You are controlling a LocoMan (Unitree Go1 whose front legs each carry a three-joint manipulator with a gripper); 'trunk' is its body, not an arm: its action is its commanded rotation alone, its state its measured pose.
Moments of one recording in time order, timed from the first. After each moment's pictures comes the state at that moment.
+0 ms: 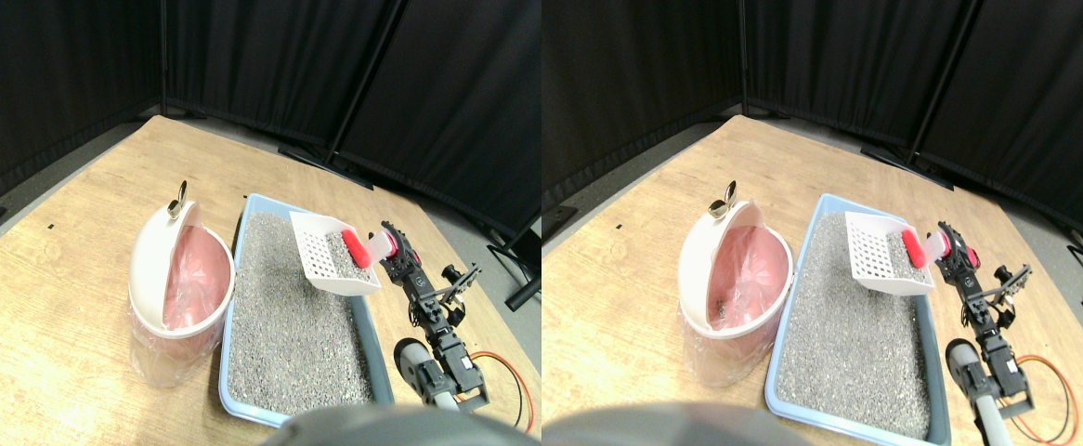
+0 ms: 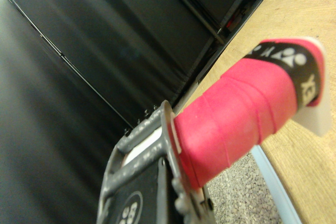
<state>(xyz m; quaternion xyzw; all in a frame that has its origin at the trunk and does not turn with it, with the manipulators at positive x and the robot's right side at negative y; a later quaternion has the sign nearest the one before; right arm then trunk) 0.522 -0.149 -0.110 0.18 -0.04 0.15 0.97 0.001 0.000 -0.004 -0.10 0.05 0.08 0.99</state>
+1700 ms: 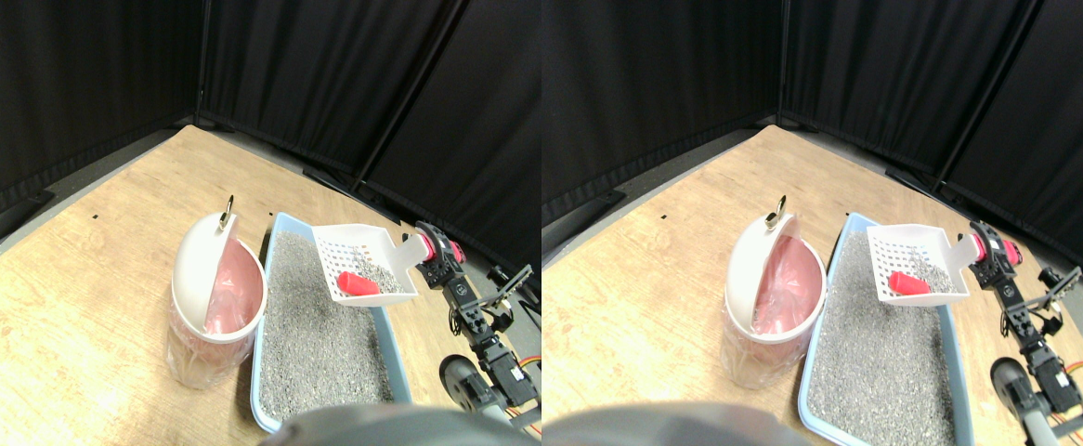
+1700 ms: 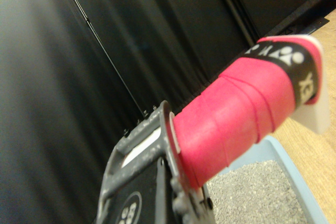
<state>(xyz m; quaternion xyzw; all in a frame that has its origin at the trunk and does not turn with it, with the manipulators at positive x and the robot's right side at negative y) 0.529 -0.116 -0.071 0.08 -0.08 0.21 0.97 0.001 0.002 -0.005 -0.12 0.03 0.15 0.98</state>
